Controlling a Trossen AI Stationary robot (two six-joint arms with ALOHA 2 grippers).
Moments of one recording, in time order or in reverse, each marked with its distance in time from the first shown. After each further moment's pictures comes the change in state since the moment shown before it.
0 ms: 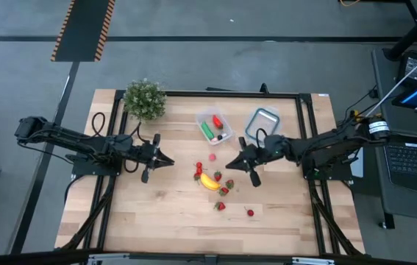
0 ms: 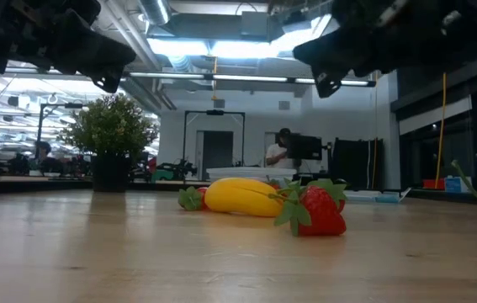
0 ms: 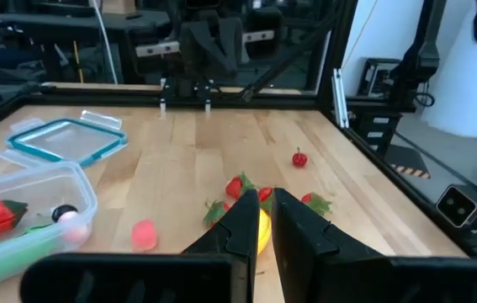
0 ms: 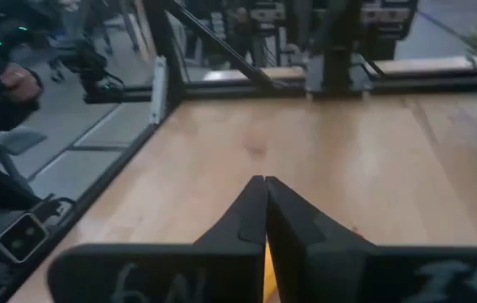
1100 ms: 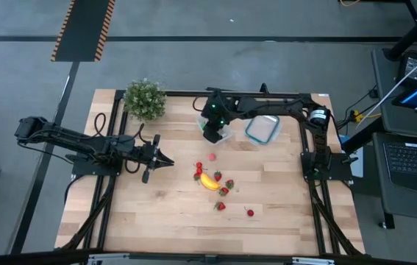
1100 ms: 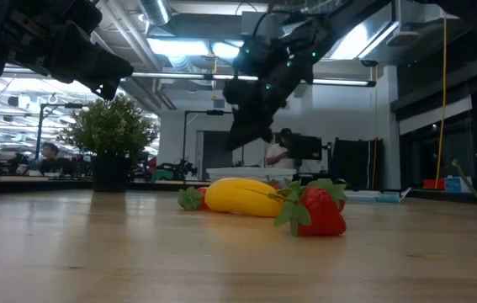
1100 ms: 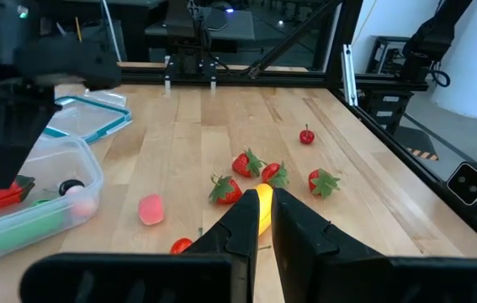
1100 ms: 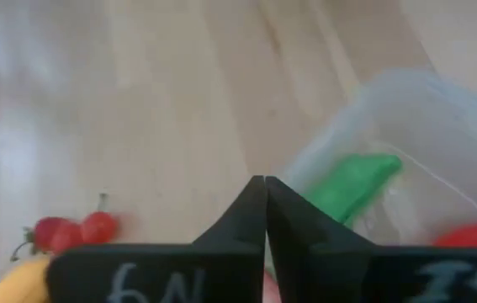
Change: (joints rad) left arm 0.003 0.000 0.000 -0.069 -0.013 0.009; right arm -0.412 0.630 0.973 -1.081 -0.049 -0.023
